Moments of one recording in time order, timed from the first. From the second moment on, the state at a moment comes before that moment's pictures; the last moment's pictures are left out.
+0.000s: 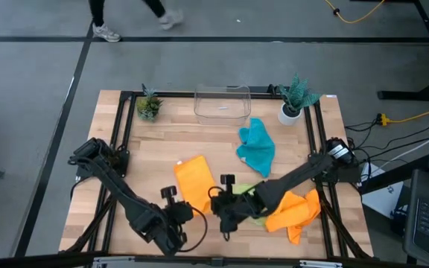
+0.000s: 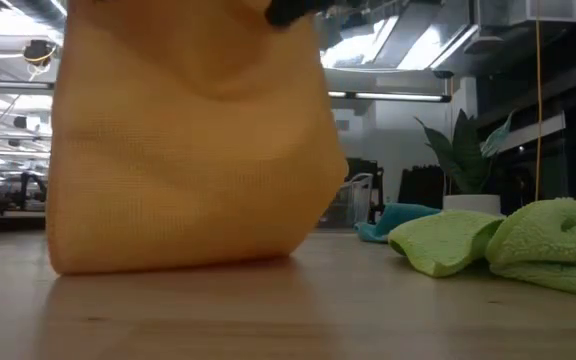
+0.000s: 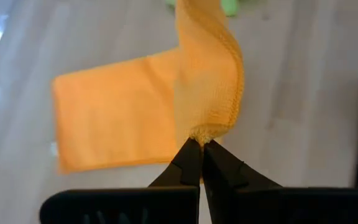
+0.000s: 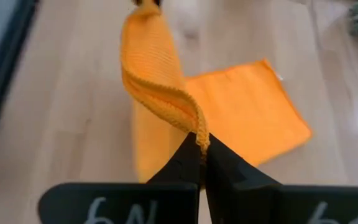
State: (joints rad) left arm -0.75 1.87 1.64 -1.16 -0.58 -0.97; right arm 0.50 1.96 1.65 -0.63 0.47 0.25
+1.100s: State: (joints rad) left arm -0.48 1.71 1.18 -1.00 -0.44 -0.68; right arm 0.14 2.04 1.56 -0.49 0.25 -0.01
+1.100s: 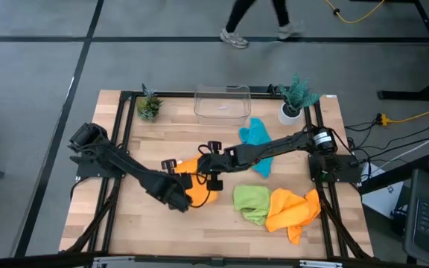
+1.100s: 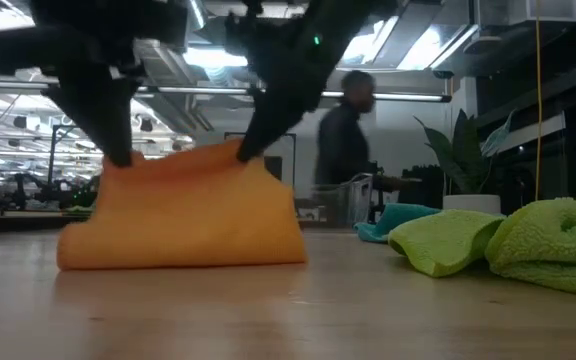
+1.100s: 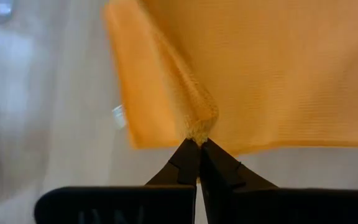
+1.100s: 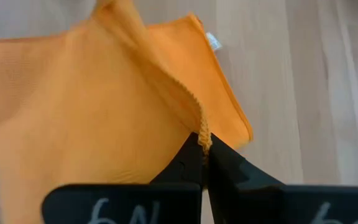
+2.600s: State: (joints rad) left arm -0.36 1.71 1.18 -1.07 -0.26 -0.79; right arm 0.03 2.04 1.56 -0.53 0.03 0.12
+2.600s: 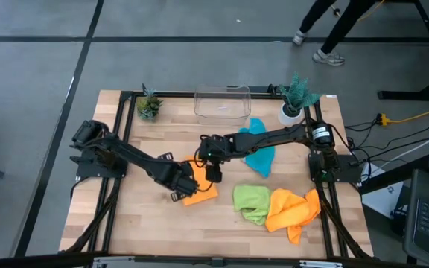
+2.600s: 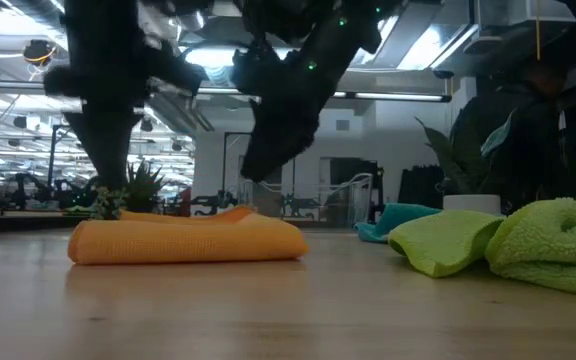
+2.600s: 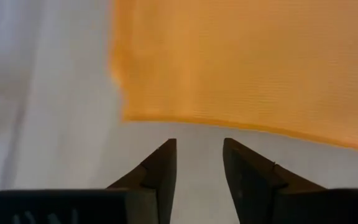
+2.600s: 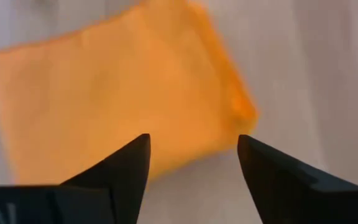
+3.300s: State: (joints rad) left arm -0.82 1.51 1.38 -1.11 -0.66 -1.09; right arm 0.35 1.74 1.58 -1.02 0.14 0.08
